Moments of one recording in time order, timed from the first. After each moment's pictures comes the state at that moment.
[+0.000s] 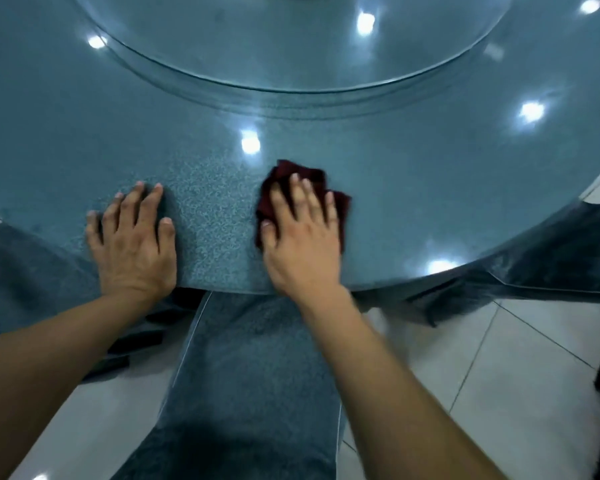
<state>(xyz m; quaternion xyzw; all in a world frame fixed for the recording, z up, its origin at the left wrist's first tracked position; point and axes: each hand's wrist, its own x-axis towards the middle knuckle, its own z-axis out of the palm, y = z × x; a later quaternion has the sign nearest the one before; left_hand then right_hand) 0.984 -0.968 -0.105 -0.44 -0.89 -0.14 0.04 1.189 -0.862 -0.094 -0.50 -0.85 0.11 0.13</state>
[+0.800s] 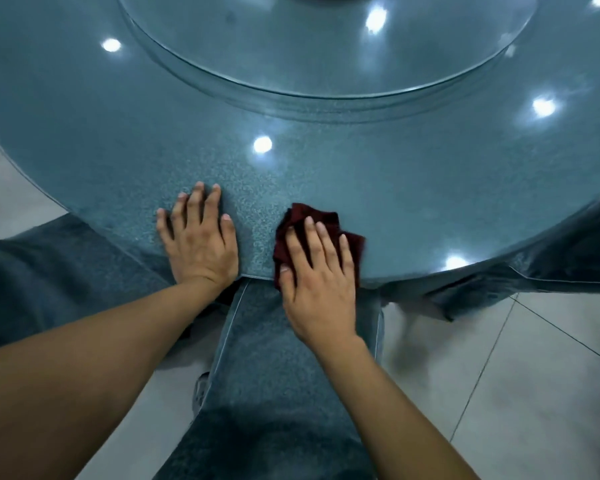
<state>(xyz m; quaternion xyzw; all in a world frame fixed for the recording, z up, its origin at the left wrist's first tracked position) 0.982 -0.970 -0.098 -0.44 -0.89 -0.12 -0.01 1.174 -0.953 -0.088 -0.48 -0.87 0.09 0.08</state>
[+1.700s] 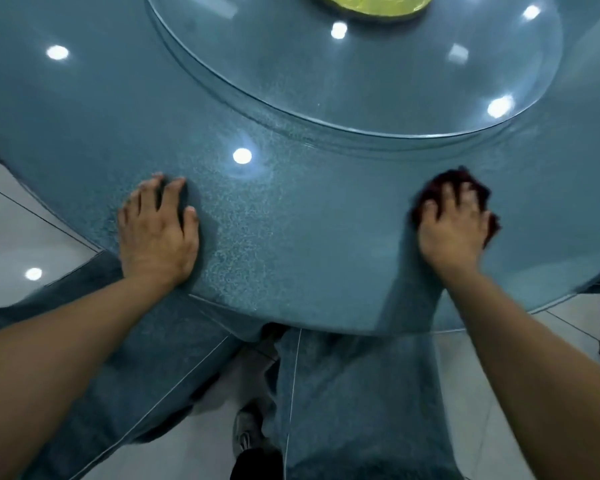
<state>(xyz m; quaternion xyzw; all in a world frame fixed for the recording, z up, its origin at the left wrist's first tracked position) 0.716 -0.952 -0.091 -0.52 -0.84 -0.17 0.00 1.106 -0.801 -0.088 -0.76 -0.65 0.04 0.07</state>
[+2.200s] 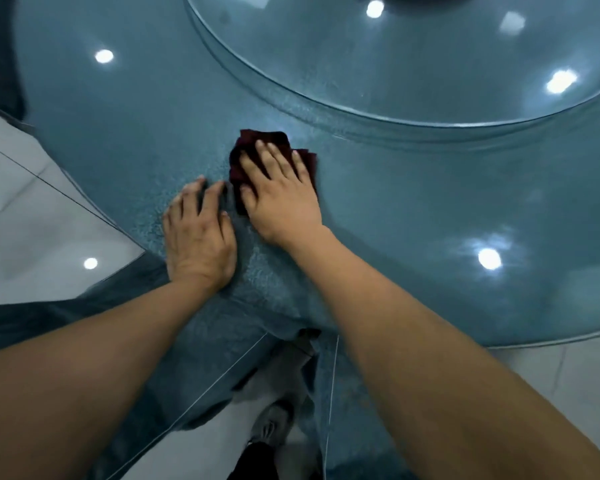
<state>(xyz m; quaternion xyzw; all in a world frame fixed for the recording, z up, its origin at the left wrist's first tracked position) 0.716 -0.951 -0.092 -0.51 -0.84 -0.16 0.00 0.823 -0.848 -0.091 -0.45 -0.88 0.11 0.08</state>
